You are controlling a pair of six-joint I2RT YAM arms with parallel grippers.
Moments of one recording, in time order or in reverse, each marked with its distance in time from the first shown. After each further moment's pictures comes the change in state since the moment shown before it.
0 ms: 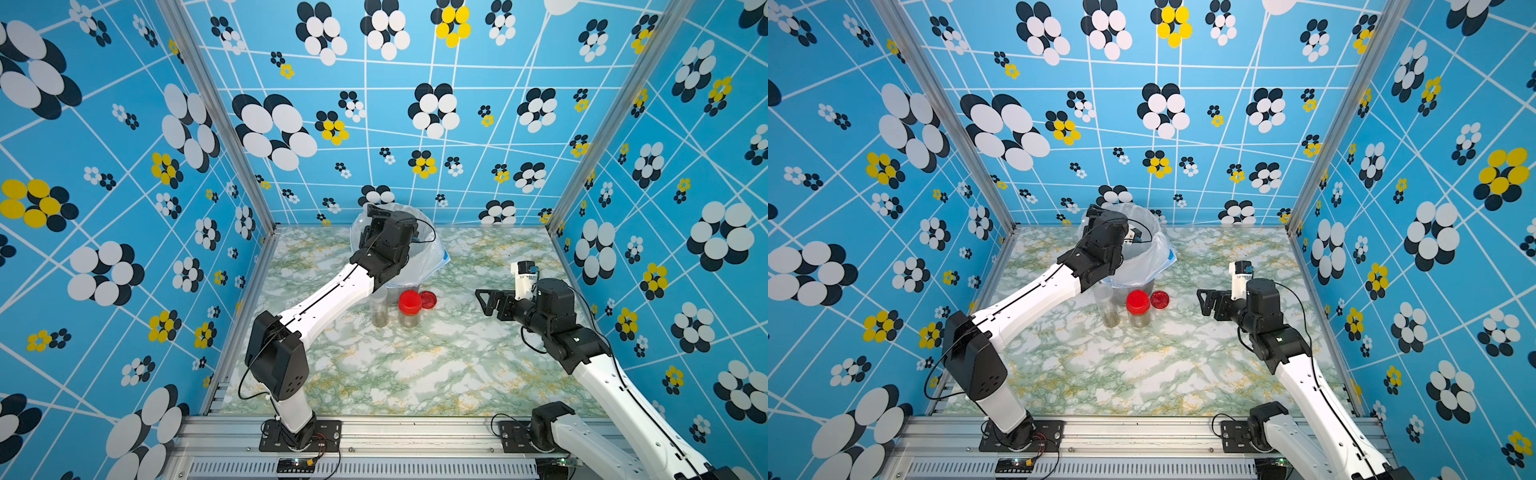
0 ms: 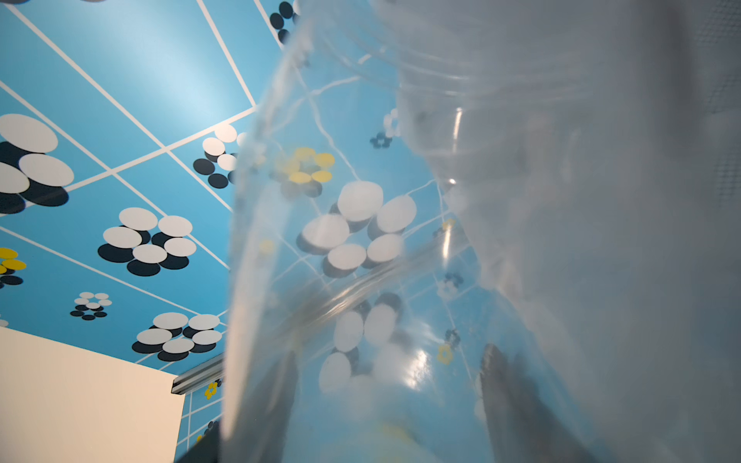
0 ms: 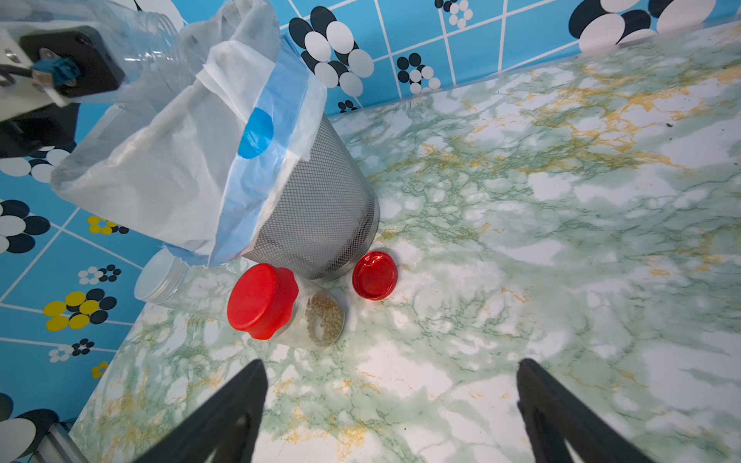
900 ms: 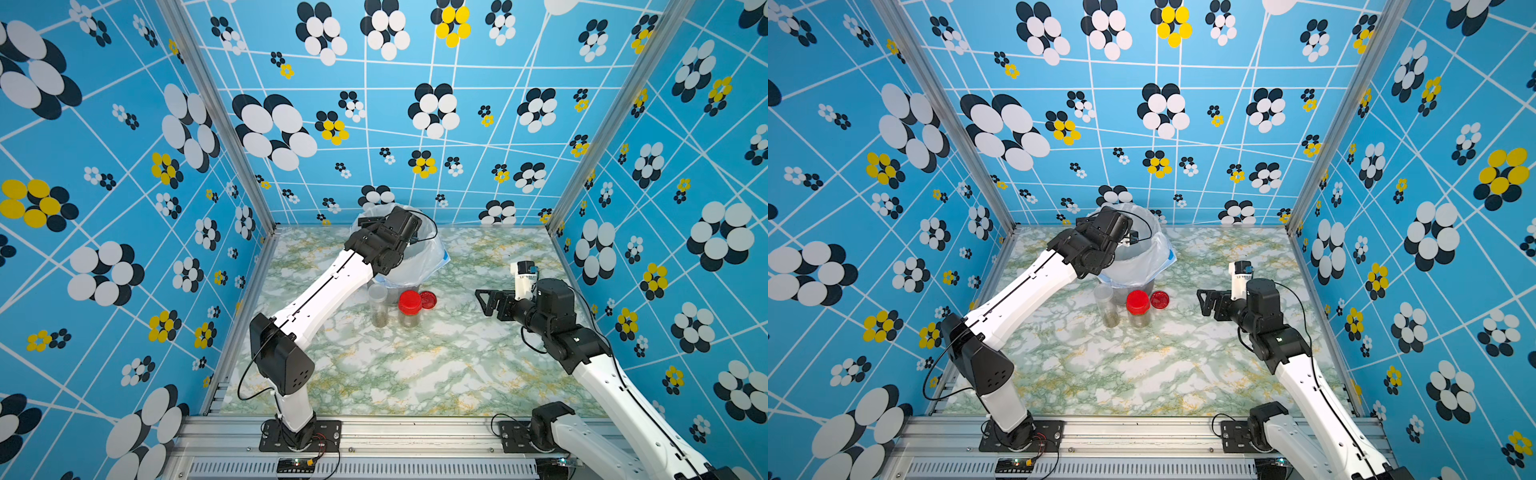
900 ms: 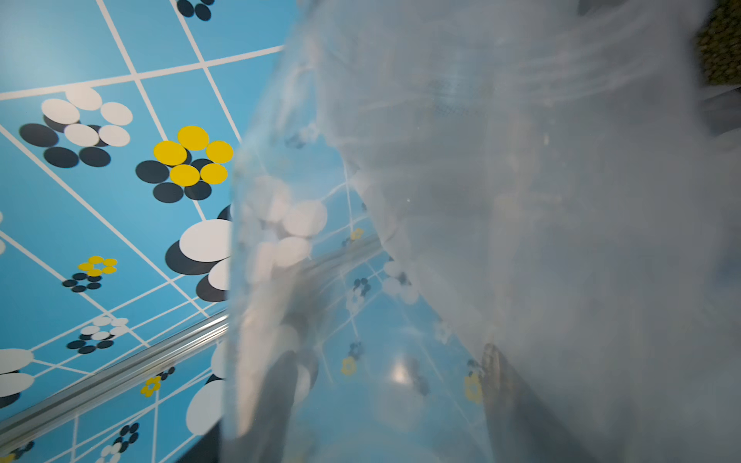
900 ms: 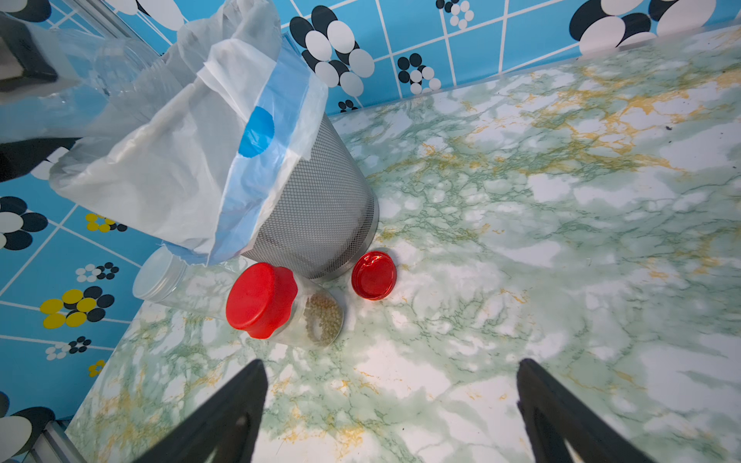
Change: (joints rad) left arm 0.000 0.048 0.323 -0.770 0.172 -0.653; right arm 0.000 0.000 0.000 0.000 0.000 -0.006
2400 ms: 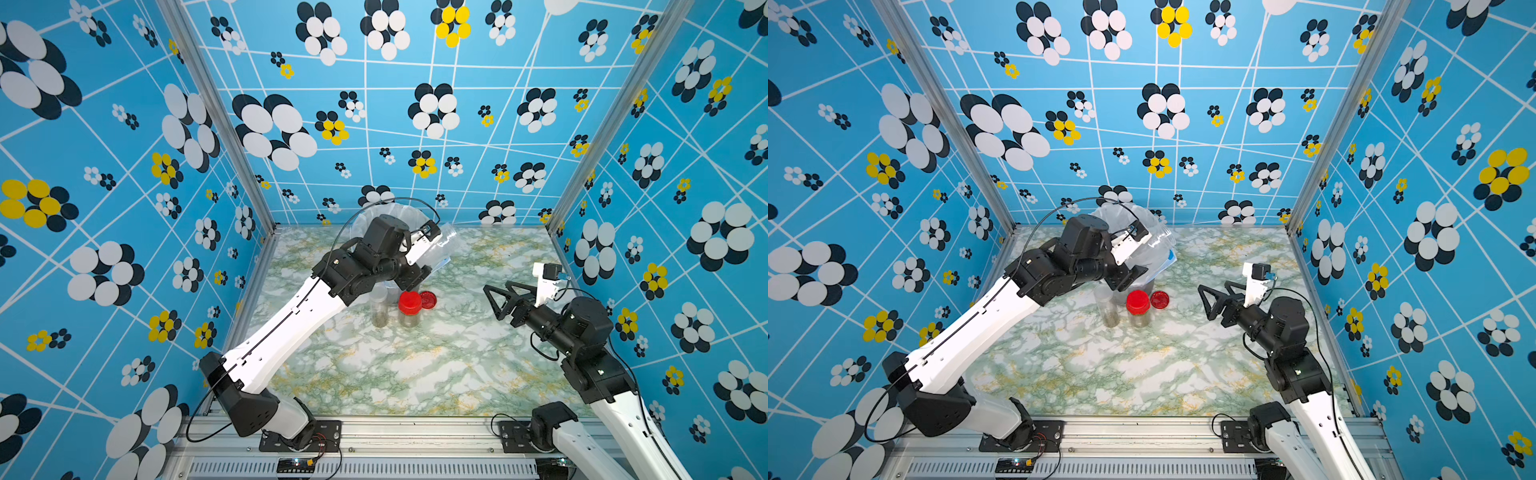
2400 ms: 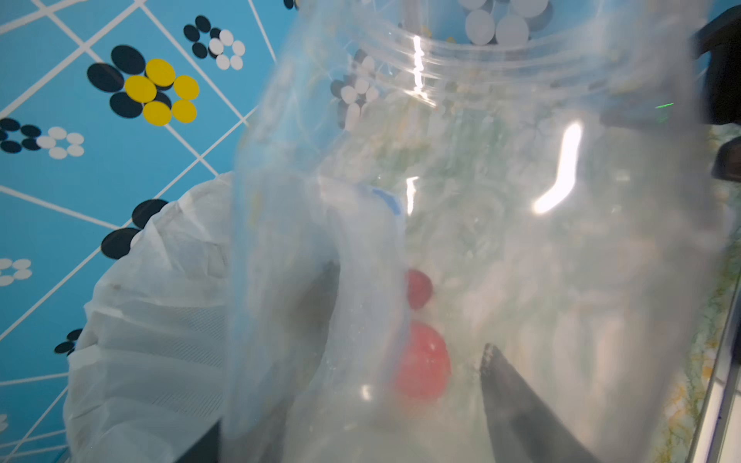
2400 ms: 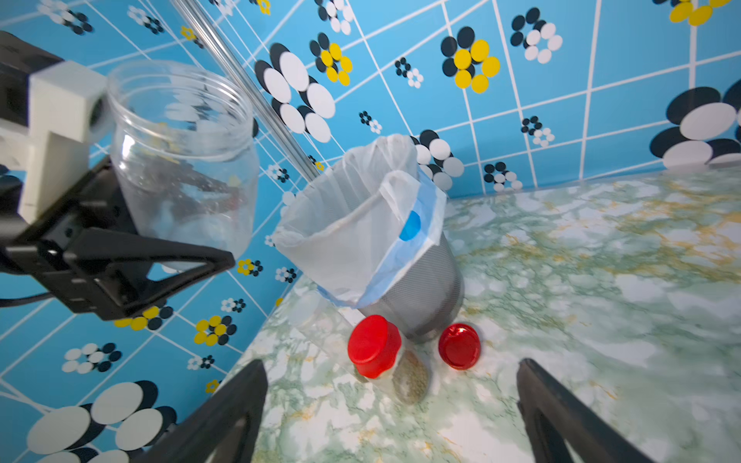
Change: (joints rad) left arm -0.124 -0.284 -0.181 0.191 0.880 -0.732; right arm -0.001 -0.249 -0.031 0.187 -0.163 0.137
